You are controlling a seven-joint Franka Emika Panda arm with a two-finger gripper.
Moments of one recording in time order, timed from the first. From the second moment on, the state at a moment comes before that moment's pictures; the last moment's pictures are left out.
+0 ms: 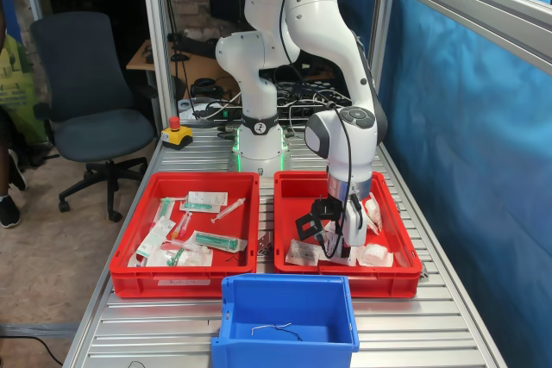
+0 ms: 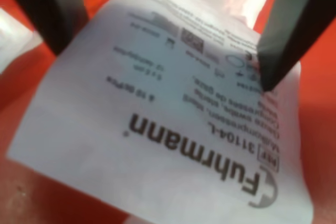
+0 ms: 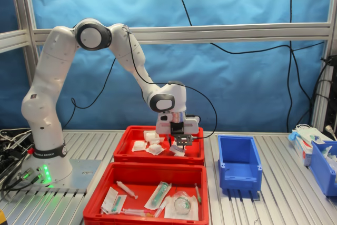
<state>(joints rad) 0.31 0.46 0.02 -2.19 -0.07 2.66 2.69</state>
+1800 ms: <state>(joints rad) 0.31 0.30 -0.04 -2.15 -0.07 2.66 2.69</state>
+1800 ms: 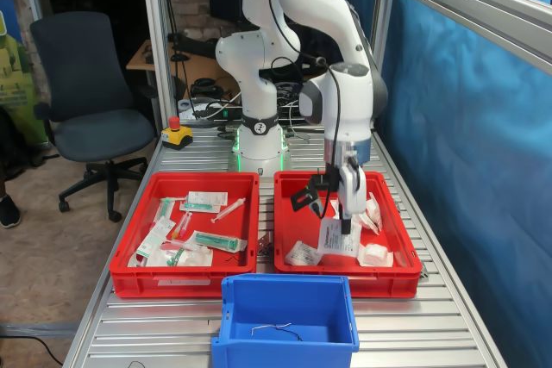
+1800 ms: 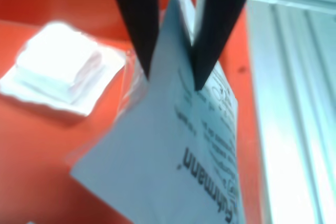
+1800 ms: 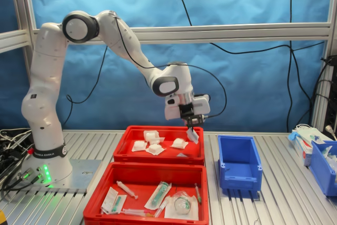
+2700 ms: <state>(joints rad) 0.16 0.23 0.00 -1.98 -0.07 2.66 2.69</state>
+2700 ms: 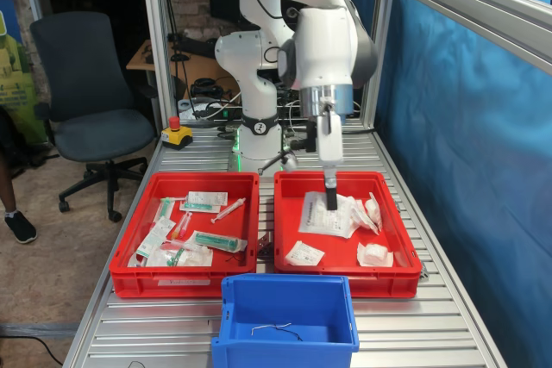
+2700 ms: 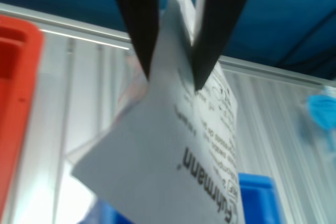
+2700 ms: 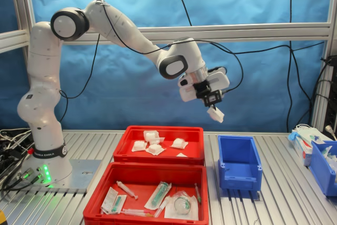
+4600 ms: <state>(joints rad) -0.04 0.40 0.08 -1.78 -0.07 2.67 2.69</state>
